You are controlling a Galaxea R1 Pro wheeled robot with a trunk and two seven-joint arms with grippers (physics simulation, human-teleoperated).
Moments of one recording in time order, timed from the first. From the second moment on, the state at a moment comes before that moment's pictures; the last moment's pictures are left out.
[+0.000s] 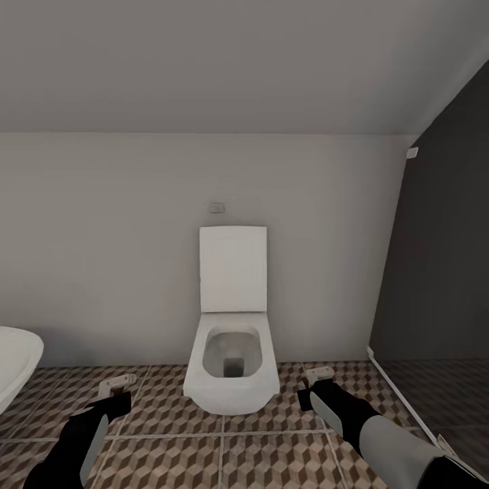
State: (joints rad) left arm -0.36 0.07 0.27 -0.96 0.03 0.47 0.05; right arm -0.74 -0.04 0.75 -0.40 -0.66 0.46 -0.26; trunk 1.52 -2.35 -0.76
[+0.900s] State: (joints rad) left arm -0.36 0.06 0.28 -0.98 0.03 0.47 0.05; right arm -0.74 -0.04 0.75 -0.40 -0.66 0.46 -0.26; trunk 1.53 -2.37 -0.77
